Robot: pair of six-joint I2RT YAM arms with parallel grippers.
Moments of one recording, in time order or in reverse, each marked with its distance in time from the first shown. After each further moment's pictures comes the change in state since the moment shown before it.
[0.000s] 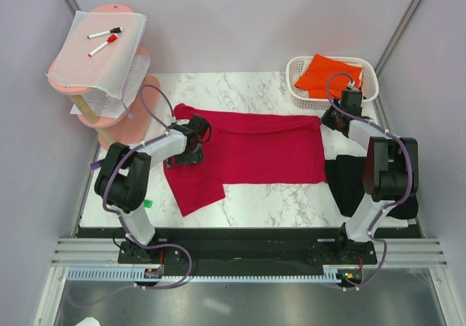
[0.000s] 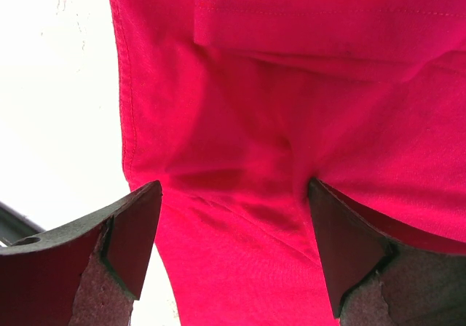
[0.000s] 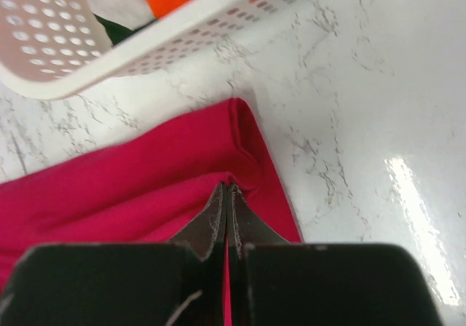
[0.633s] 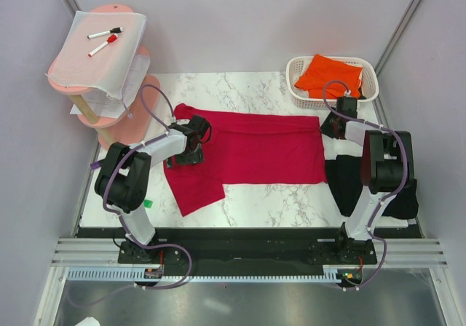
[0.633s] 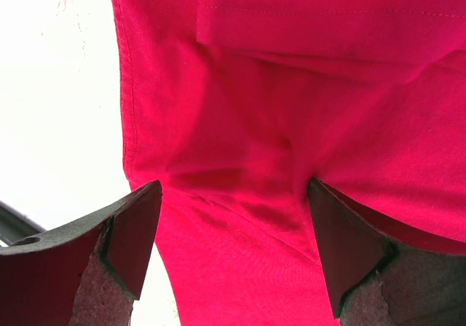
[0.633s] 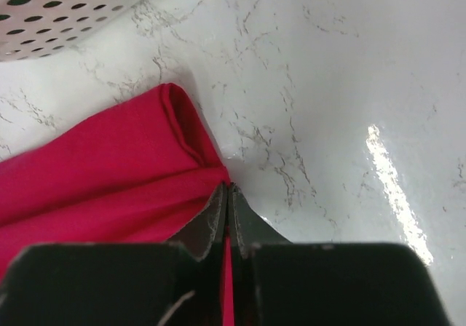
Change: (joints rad) left arm 0.000 0.002 0.003 -0.004 0.000 0.000; right arm 0.000 0.086 -0.013 -0.002 0.058 -0.011
